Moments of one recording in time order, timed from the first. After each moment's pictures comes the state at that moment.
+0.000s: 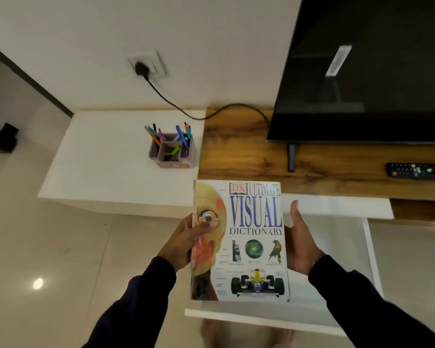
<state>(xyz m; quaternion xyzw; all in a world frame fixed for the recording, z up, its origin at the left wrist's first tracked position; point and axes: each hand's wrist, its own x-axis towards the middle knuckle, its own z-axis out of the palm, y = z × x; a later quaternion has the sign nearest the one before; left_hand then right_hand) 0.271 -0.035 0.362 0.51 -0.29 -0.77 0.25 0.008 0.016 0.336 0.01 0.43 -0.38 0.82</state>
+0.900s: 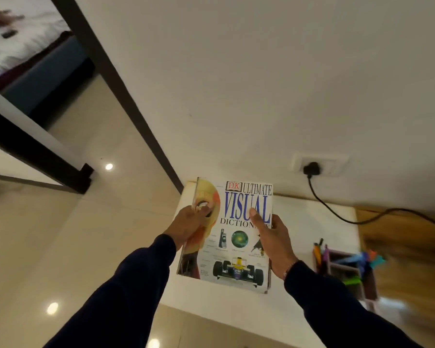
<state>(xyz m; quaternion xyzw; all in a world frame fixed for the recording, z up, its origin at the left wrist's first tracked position) 0.666 -0.453 0.395 0.67 -0.43 -0.57 0.21 0.454 -0.400 0.365 -0.23 0.62 -0.43 0.61</state>
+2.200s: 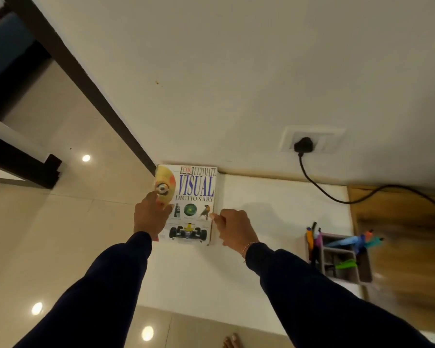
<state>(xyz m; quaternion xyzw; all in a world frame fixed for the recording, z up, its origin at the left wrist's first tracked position) 0.715 -0.487 0.295 0.77 -0.57 -0.26 0.12 0.493 -0.434 0.279 -0.56 0.66 -0.17 0.46</state>
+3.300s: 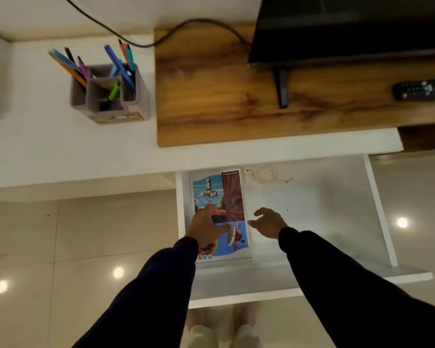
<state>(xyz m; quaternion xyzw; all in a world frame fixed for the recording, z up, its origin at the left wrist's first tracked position) 0.234 -0.020 0.157 0.55 -0.63 -0.54 -0.08 0.023 0.049 0.092 -0.32 0.78 0.02 0.54</state>
